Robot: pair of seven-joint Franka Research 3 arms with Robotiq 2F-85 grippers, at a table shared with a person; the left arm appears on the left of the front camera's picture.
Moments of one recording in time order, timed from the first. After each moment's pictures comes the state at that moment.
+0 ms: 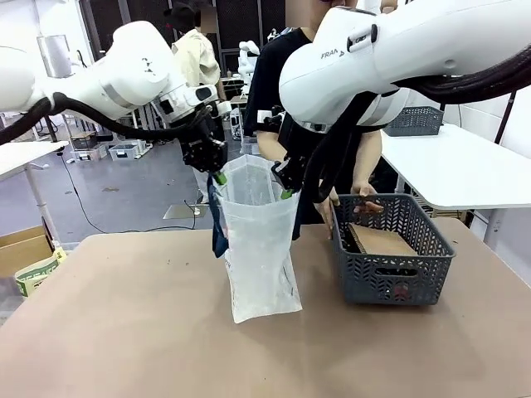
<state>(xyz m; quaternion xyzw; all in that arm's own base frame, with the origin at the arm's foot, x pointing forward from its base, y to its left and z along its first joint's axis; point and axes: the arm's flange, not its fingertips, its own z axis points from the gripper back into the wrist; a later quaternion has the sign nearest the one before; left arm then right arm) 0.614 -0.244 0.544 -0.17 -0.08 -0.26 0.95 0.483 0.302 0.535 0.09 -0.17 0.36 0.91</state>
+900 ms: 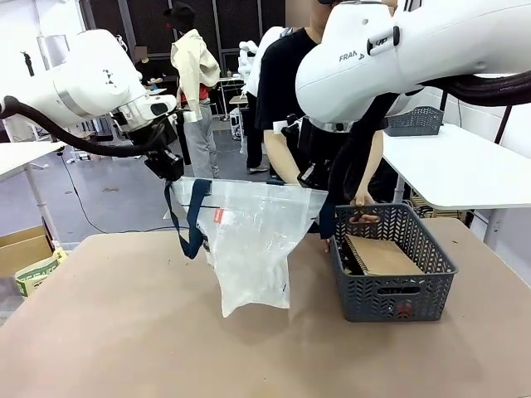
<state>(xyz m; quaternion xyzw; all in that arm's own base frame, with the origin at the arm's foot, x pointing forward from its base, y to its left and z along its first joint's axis) 0.606 -0.170 0.530 -0.11 -0.10 -0.34 0.93 0.469 0.274 0.531 0.03 -0.12 0.39 0.91</state>
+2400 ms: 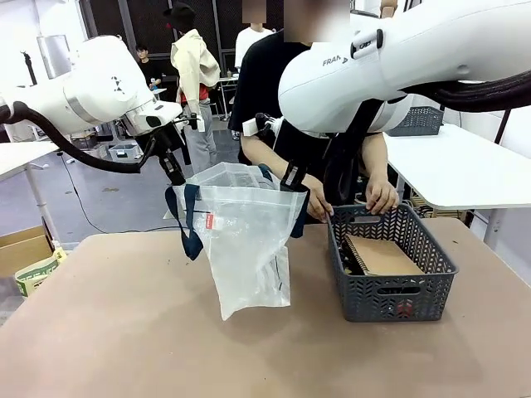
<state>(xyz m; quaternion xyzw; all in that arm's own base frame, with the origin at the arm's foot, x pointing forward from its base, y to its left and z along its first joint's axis) 0.608 -0.183 0.521 -0.08 -0.14 -0.58 0.80 0.461 0.306 0.531 0.05 -0.19 0.56 0.80</state>
